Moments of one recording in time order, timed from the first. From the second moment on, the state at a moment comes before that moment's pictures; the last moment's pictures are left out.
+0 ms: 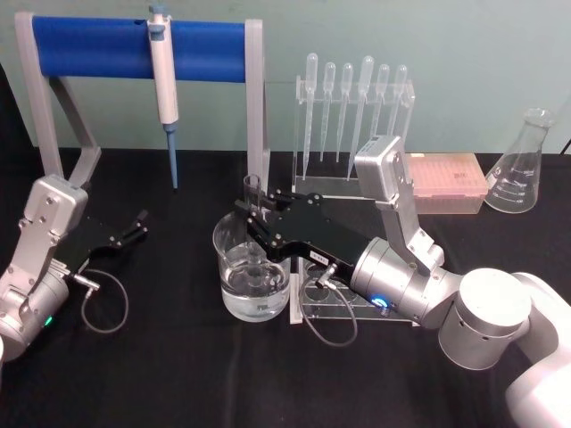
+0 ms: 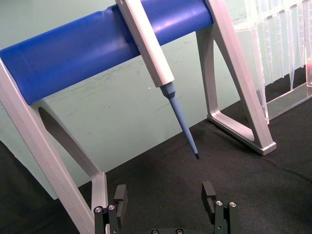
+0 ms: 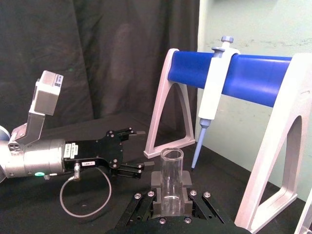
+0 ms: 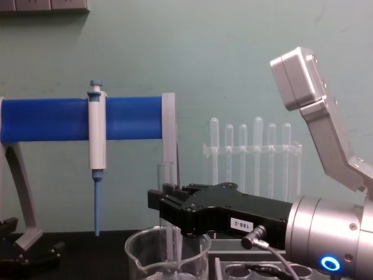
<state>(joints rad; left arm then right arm) -0.20 0.60 0.45 -1.41 -0.25 -0.12 0.03 0.35 0.29 -0.54 -1.45 0.36 -0.03 0.48</state>
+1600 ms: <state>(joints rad) -0.20 0.60 0.45 -1.41 -0.25 -0.12 0.03 0.35 0.29 -0.54 -1.45 0.36 -0.03 0.48</state>
